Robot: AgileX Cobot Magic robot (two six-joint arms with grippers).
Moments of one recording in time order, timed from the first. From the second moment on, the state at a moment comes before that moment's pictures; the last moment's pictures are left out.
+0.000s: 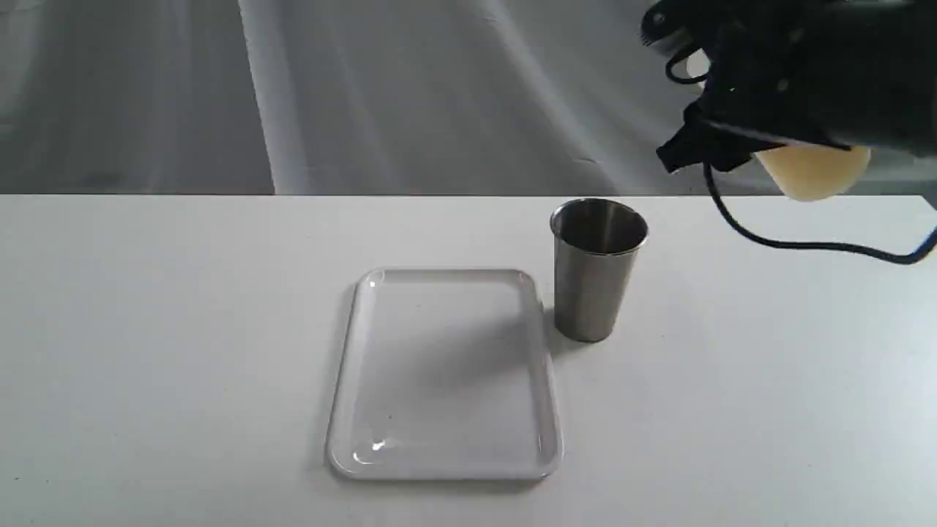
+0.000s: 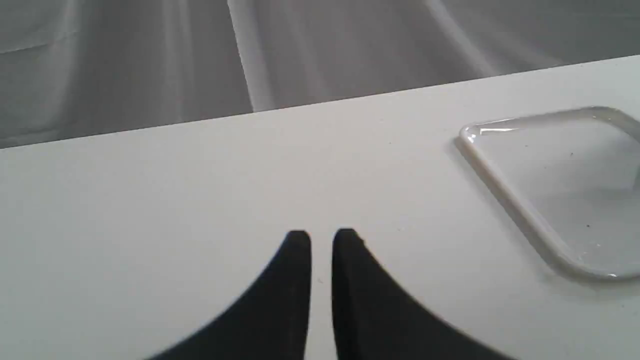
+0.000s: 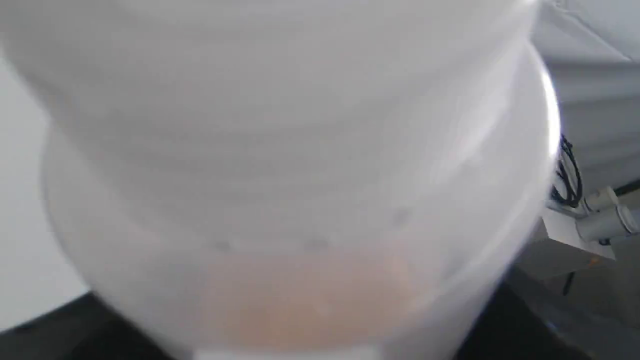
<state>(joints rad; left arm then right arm) -0.07 0.00 0.00 0.04 0.29 0.06 0.31 1.79 -1.42 -1.21 0.91 0.80</state>
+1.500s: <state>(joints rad) -0.07 0.00 0.00 0.04 0.29 0.06 0.38 1.86 -1.40 -0.41 -0.13 0.42</state>
